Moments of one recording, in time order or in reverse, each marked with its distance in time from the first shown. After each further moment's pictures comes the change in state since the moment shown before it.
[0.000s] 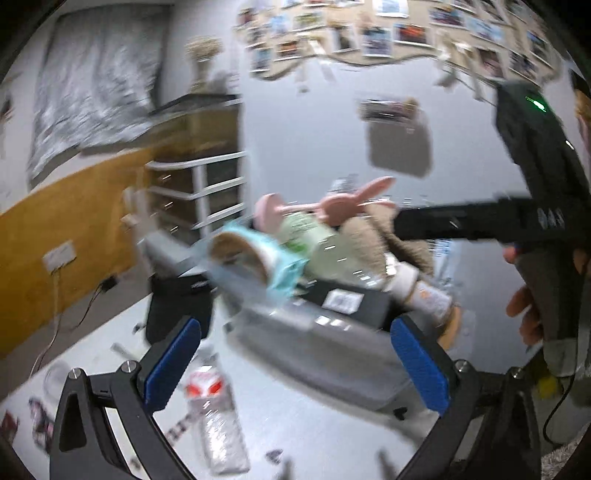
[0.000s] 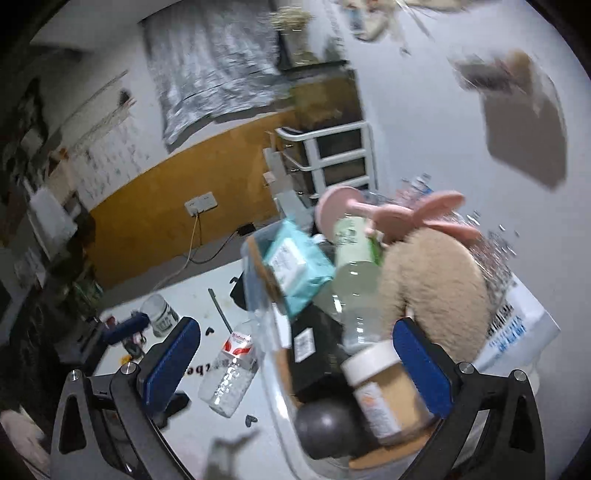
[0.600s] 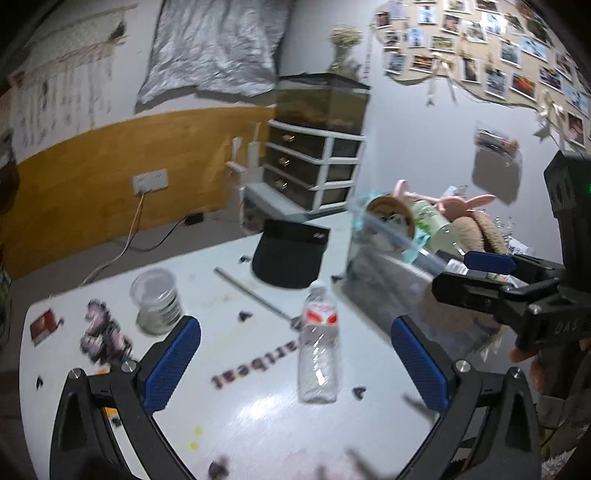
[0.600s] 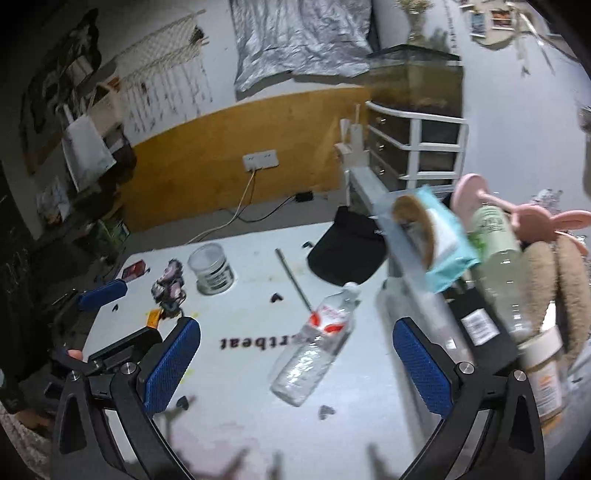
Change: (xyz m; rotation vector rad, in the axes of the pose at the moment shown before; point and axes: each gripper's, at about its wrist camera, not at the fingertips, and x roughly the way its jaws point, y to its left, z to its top) left arm -0.080 0.123 -0.068 -0.268 0.066 0.231; right arm 0.042 0.149 -0.042 -0.193 0.096 0.099
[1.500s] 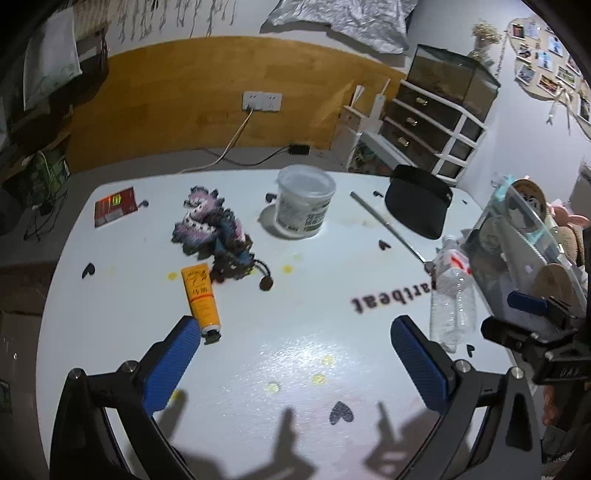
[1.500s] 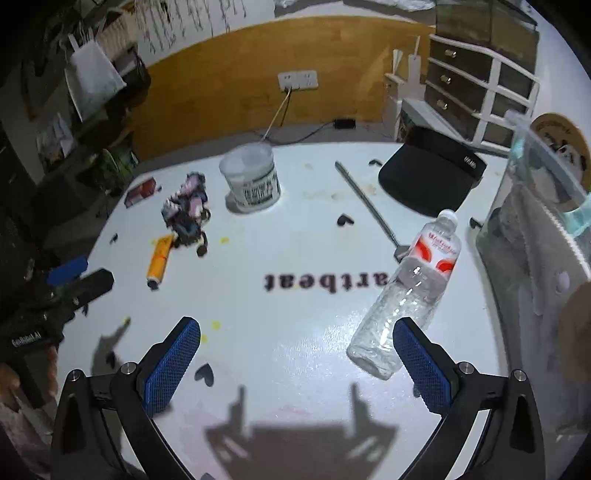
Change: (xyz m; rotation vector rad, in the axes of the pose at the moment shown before) left arm 0.012 0.162 -0.093 -0.276 0.170 0.228; right arm 0.114 0.091 -0.060 -0.064 0.257 0.034
